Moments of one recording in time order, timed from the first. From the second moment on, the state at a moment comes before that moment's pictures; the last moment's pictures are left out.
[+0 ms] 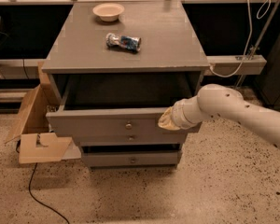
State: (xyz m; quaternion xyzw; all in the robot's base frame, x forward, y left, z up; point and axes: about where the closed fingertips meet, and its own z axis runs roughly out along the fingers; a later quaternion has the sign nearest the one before) arm 0.615 -0.096 0.637 -0.66 0.68 0.06 0.33
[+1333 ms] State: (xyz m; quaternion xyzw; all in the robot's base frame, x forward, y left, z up) arm 0.677 -0.090 0.639 -0.65 0.67 0.04 0.36
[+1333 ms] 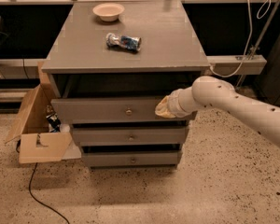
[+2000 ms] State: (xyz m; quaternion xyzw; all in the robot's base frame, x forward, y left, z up) arm 0.698 -0.090 0.636 -0.65 0.67 0.04 0.36
